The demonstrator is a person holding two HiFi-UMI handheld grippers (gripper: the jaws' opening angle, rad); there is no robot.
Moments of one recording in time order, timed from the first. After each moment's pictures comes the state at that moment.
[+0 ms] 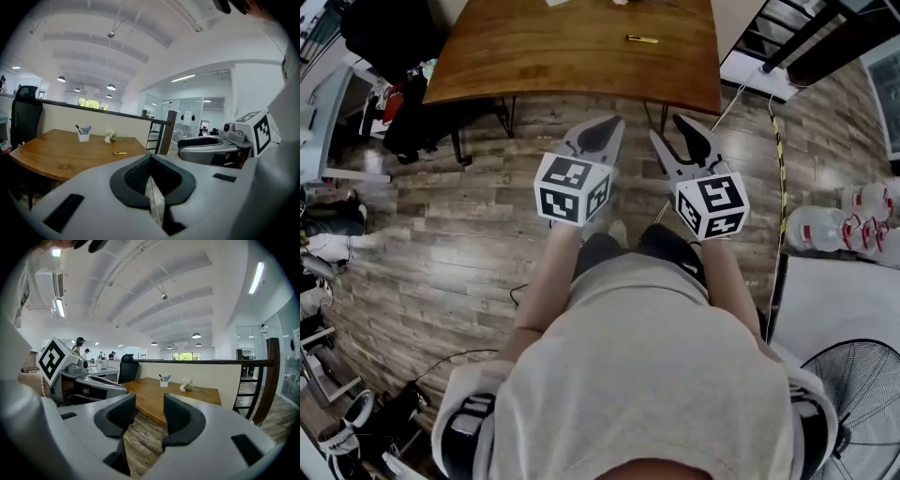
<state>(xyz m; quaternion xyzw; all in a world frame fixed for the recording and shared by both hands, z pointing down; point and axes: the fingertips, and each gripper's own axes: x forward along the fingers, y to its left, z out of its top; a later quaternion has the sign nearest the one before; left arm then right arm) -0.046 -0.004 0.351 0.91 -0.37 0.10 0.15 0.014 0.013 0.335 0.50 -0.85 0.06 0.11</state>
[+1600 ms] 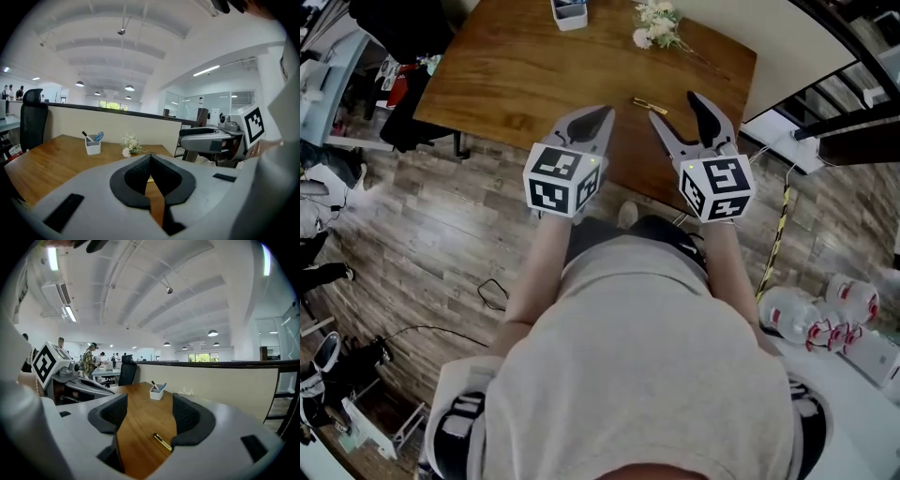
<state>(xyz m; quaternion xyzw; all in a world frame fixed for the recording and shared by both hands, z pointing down) 0.001 -0.290 0.376 0.85 -0.49 0.12 0.16 0.086 -0.310 0.346 0.41 -0.91 0.04 0.10</state>
